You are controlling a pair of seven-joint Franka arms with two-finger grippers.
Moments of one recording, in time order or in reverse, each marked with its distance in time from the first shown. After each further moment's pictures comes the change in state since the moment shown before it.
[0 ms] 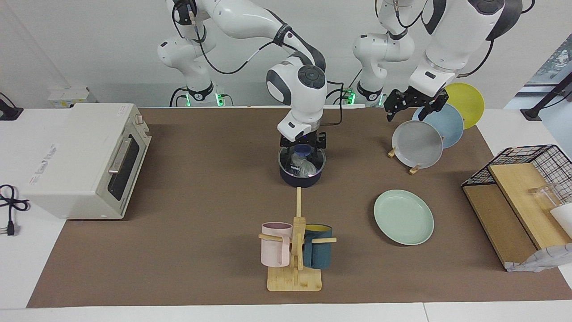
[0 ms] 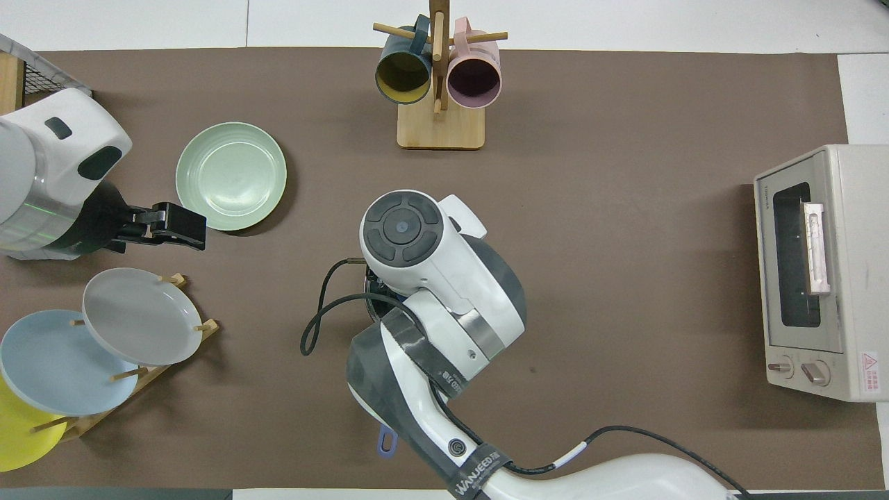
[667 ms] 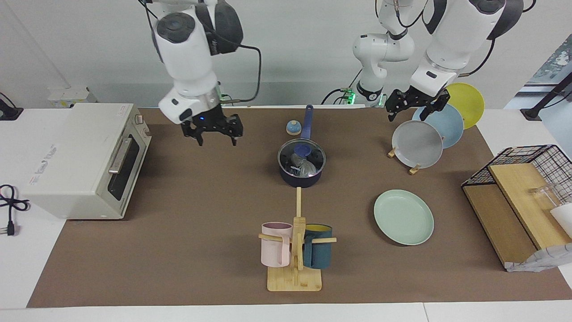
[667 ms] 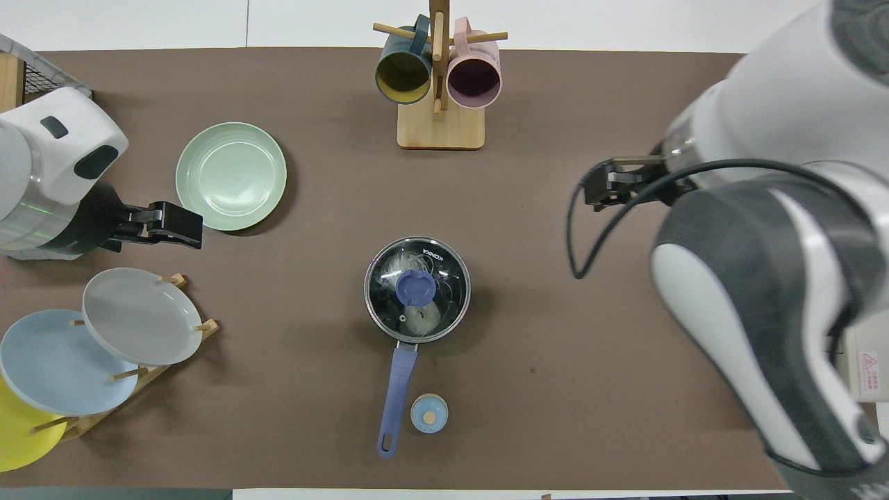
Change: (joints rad) left arm 0.002 -0.001 0.000 0.003 0.007 0.000 0.000; right arm -0.434 -0.284 -0.020 0.091 -0.017 -0.383 -0.530
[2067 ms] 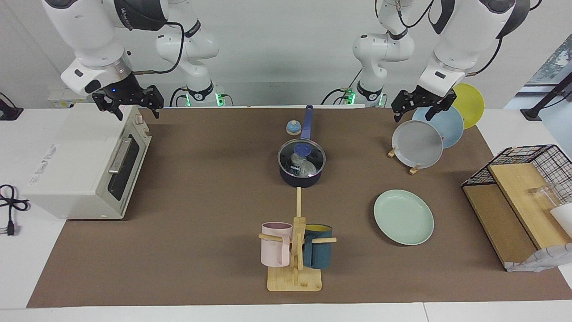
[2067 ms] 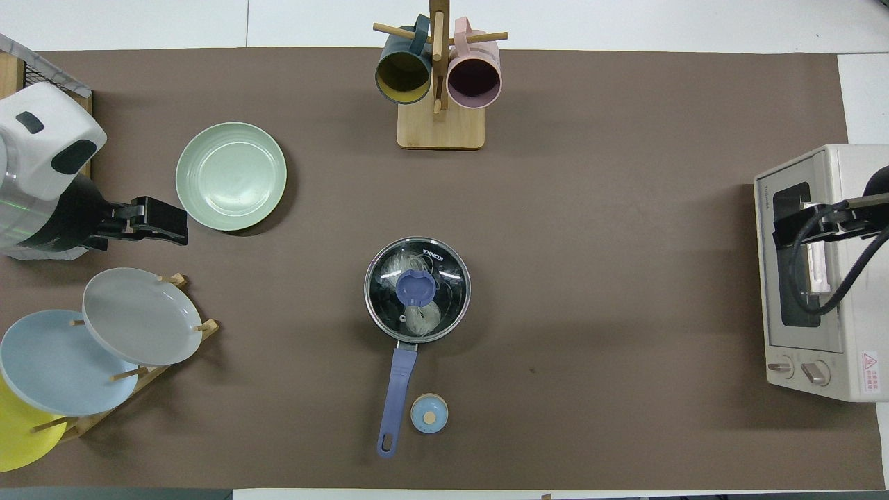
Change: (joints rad) left arm 0.016 -0.002 0.012 0.000 0.001 0.001 0.000; right arm -0.199 -0.139 -0.024 -0.131 -0.101 -0.045 -0.317
